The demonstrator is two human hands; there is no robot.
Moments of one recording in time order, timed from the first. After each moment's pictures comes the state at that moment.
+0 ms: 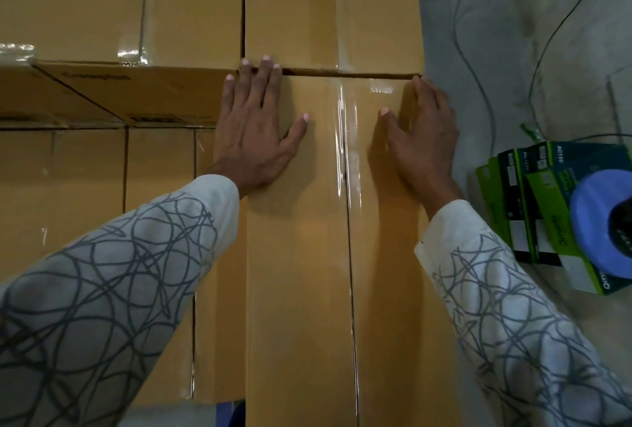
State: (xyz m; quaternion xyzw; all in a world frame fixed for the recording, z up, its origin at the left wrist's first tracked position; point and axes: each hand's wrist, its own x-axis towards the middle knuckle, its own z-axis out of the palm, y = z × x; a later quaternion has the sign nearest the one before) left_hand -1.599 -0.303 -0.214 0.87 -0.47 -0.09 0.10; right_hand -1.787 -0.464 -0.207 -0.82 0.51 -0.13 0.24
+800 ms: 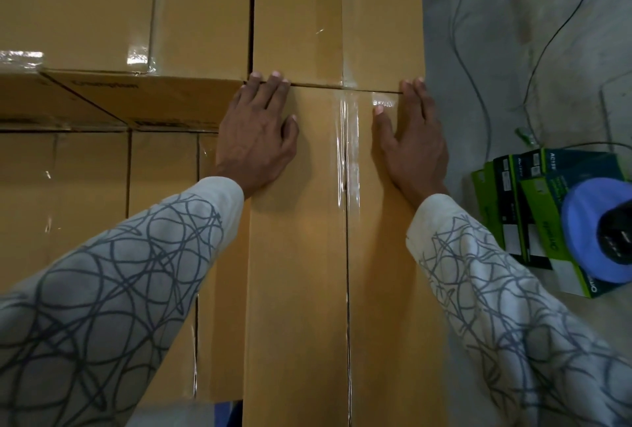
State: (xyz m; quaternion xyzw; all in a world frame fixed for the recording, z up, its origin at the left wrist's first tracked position) left_hand -1.587 -0.304 -0.206 0.86 -0.48 -0.10 0.11; right_hand -1.776 -0.467 -0.222 -0.84 0.49 -0.11 0.19
